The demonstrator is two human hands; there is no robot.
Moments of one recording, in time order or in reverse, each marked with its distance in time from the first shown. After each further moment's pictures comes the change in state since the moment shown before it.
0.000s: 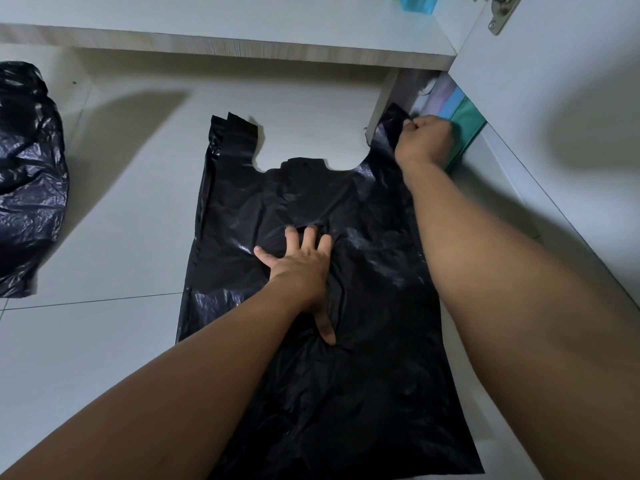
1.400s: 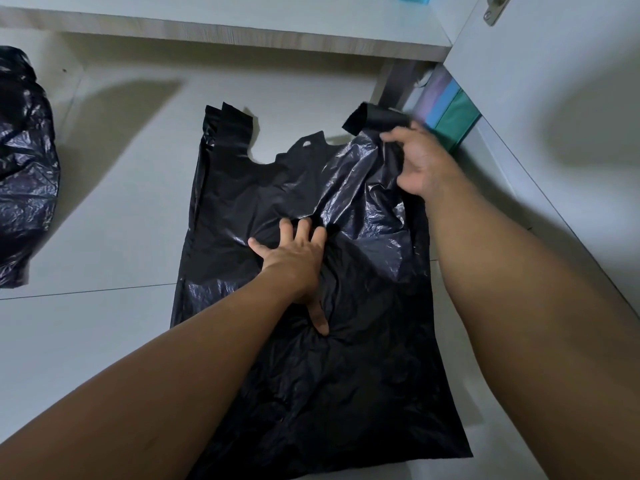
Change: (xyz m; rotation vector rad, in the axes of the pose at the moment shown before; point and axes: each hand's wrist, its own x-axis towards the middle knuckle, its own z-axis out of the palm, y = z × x) left_hand -0.002 -0.002 0.002 0.026 0.032 0.020; right_hand -0.014 0.013 -0.033 0.662 -0.797 0.345
